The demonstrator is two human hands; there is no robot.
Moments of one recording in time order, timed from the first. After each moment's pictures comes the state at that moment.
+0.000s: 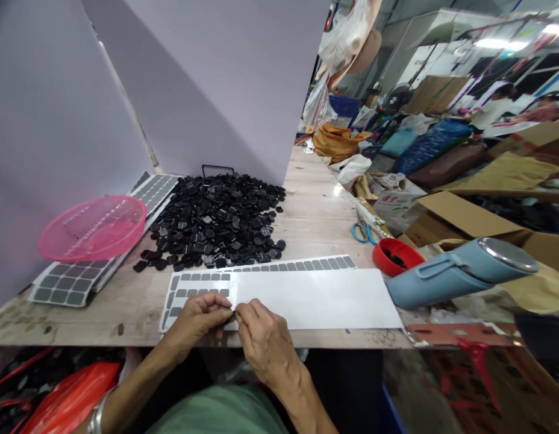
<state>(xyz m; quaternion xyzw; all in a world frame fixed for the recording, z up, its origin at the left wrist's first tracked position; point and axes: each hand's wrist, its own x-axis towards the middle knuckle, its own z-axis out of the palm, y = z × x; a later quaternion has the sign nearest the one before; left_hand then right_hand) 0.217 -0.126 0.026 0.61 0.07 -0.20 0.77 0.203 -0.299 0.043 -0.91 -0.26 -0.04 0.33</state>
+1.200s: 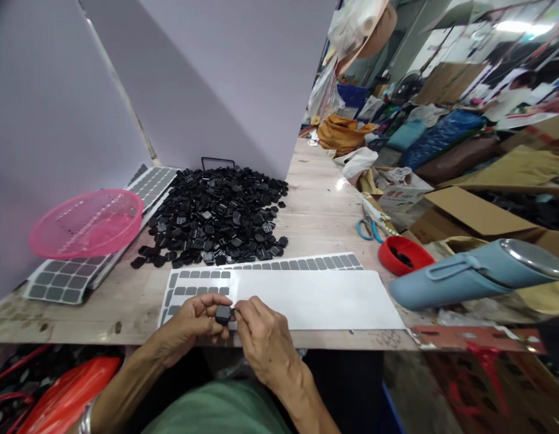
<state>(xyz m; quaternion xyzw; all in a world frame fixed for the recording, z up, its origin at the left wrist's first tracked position) 0.215 -0.115 0.037 0.50 0.10 -0.30 0.80 0.208 -0.297 0.050 -0.90 -0.26 -0.04 0.35</state>
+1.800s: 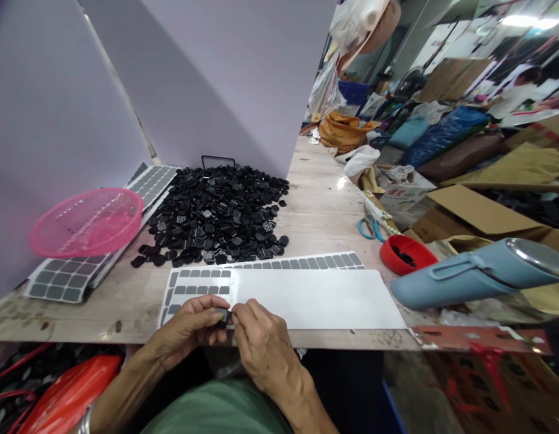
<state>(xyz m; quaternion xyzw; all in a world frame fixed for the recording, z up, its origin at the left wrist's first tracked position) 0.212 -0.113 0.026 0.47 0.11 -0.30 0.83 0.203 -0.295 0.053 -0.91 -0.26 -0.03 0.32</state>
